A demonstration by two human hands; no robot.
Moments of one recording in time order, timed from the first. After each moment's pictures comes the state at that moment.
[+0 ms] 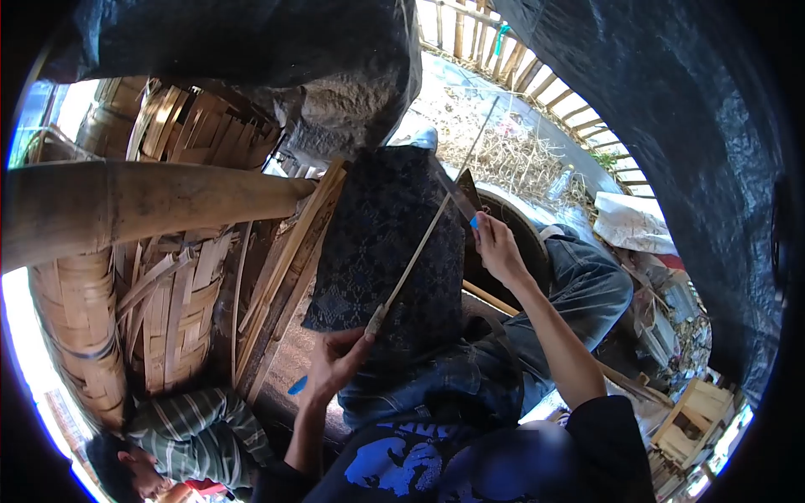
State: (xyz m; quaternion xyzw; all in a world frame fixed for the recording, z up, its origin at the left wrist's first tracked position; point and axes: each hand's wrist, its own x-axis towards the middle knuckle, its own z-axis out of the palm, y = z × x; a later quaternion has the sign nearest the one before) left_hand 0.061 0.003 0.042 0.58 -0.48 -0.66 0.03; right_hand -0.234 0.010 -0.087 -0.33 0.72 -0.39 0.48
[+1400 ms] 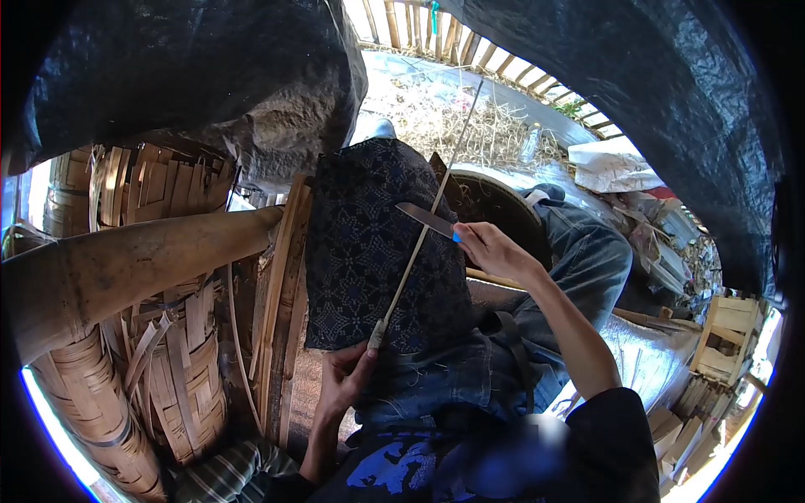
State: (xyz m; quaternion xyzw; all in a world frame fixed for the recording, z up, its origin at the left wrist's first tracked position) left_hand 0.084 -0.008 0.008 0.54 -0.46 -0.71 0.02; right_hand -0.223 0.035 -0.079 -0.37 0.68 -0.34 0.54
